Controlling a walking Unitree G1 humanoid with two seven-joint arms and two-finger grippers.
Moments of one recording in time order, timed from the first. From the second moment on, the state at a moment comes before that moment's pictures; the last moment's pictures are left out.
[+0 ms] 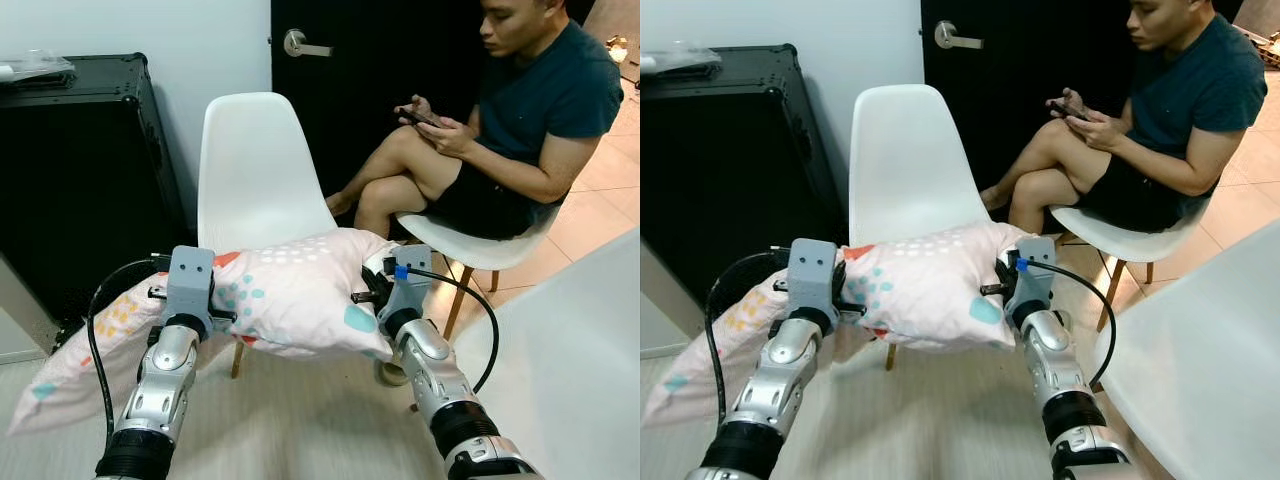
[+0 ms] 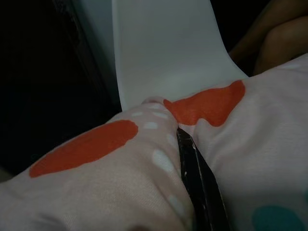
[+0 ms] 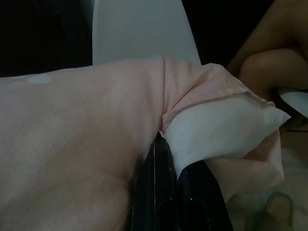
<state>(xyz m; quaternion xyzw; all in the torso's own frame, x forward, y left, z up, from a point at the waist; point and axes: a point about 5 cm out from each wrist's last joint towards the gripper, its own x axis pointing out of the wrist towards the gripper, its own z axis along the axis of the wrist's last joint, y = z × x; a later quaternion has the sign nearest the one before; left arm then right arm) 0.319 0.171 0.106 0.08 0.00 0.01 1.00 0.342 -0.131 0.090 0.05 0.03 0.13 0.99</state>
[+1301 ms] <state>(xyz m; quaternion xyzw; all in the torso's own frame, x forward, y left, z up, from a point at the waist) 0.315 0.171 0.099 0.08 0.02 0.01 1.00 0.340 -0.134 0.085 0.04 0.04 0.12 0.99</state>
